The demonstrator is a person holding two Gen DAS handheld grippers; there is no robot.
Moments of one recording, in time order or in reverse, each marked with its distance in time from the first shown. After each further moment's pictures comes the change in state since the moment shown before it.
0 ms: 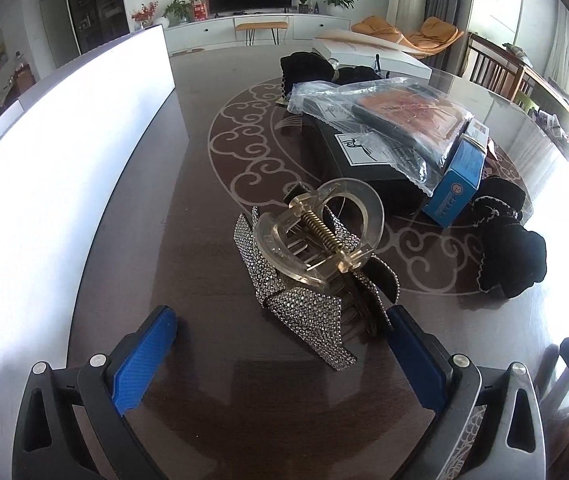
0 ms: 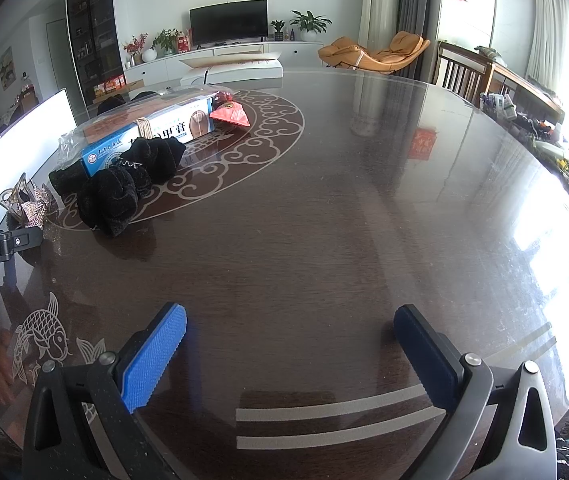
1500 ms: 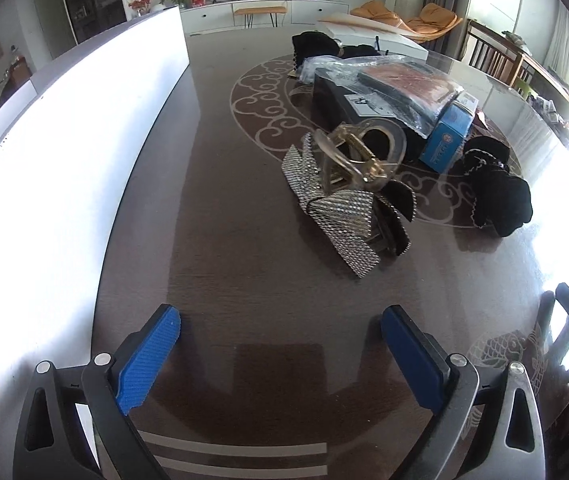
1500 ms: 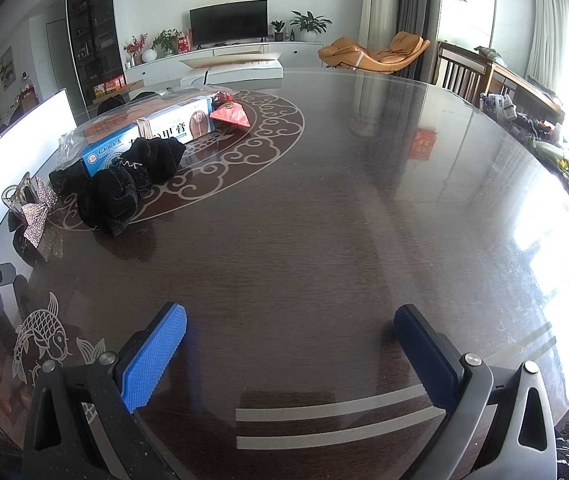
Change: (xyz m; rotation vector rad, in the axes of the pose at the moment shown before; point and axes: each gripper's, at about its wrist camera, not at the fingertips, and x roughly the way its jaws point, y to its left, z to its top) left arm -0.023 0.013 -0.038 0.019 0.053 -0.011; right arm 0.000 0.000 -0.001 0.002 0.000 -0.003
